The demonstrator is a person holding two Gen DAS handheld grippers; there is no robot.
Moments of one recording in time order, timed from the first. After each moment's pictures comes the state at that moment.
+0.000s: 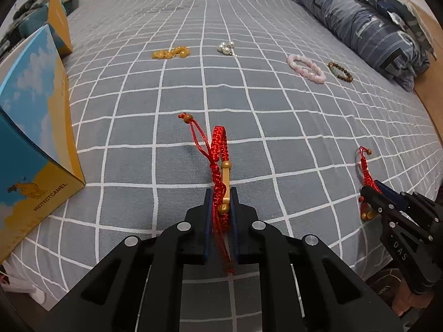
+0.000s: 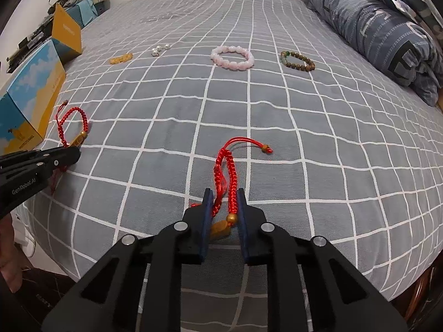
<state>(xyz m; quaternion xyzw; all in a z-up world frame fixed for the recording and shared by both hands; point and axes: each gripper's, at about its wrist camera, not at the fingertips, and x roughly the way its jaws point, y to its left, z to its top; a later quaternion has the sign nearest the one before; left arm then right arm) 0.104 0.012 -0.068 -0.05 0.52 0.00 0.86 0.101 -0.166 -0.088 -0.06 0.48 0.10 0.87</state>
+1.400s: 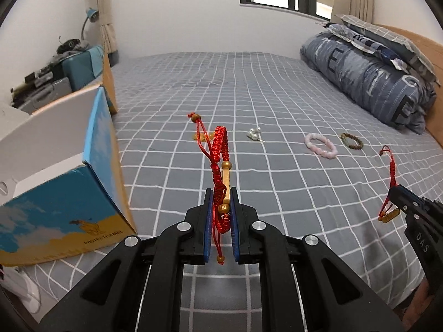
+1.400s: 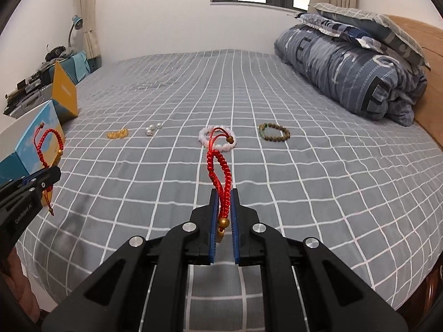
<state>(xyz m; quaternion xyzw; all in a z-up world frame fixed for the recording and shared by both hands) 0.081 0.020 -0.019 -0.02 0.34 0.09 0.94 0.097 -0.167 -0.040 -0.02 0.33 0.06 0.94</state>
